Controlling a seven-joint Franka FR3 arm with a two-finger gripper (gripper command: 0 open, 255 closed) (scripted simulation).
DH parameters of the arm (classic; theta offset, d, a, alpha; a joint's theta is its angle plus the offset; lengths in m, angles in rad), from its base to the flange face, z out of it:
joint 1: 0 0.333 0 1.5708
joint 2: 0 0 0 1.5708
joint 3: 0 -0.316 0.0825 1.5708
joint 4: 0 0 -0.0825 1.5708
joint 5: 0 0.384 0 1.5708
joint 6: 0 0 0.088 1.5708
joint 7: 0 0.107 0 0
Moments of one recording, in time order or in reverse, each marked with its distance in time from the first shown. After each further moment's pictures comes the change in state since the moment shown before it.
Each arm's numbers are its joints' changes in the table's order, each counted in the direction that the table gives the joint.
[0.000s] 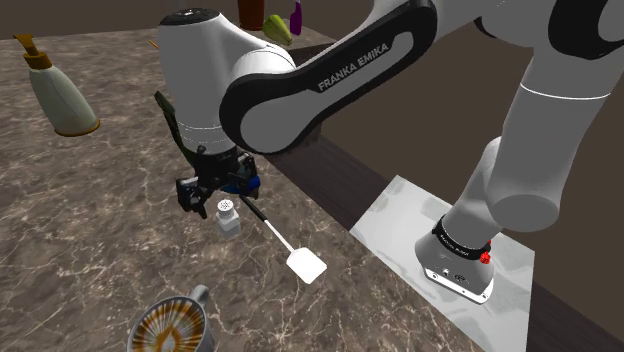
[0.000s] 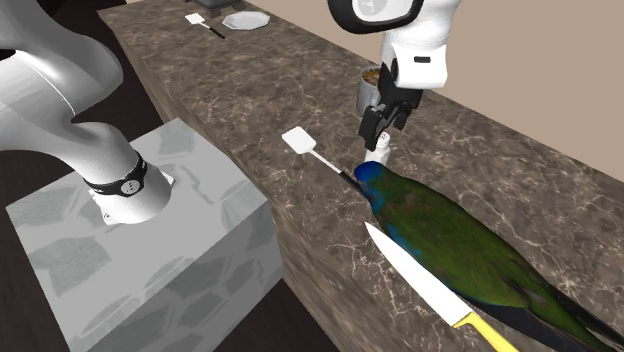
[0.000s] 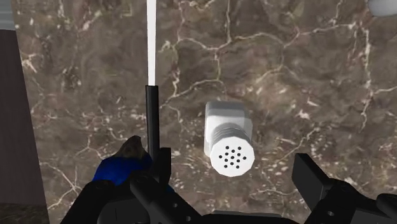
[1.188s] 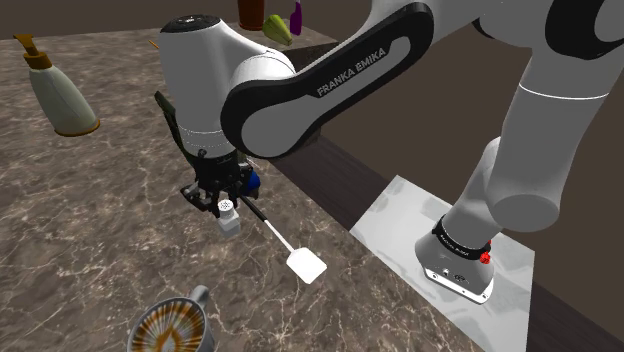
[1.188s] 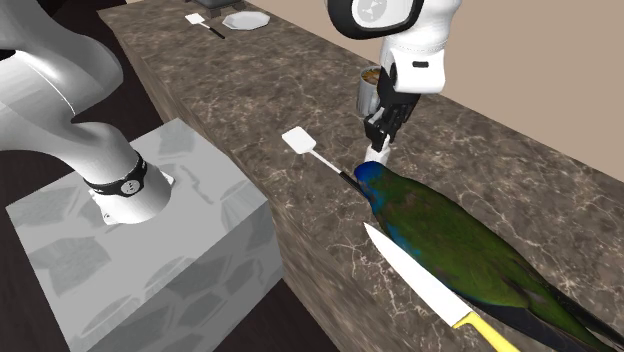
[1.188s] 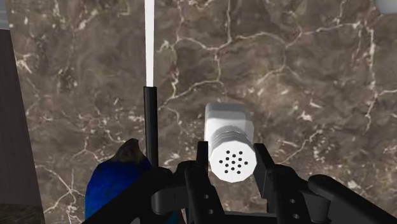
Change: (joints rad) arm 0.002 -0.008 0.002 0.008 -0.006 0.015 0.004
